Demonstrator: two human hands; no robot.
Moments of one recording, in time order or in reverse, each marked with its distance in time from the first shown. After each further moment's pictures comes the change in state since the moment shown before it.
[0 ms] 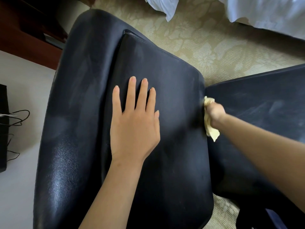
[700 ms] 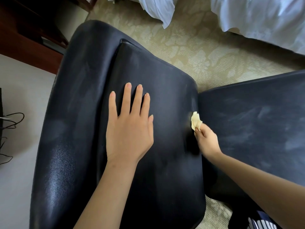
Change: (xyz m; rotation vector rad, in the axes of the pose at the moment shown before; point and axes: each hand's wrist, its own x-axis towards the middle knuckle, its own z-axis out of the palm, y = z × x) left_hand 0.002 -0.001 -0.003 0.043 -0.046 0.002; right_hand -0.059 0.065 -0.019 -0.268 -0.094 -0.493
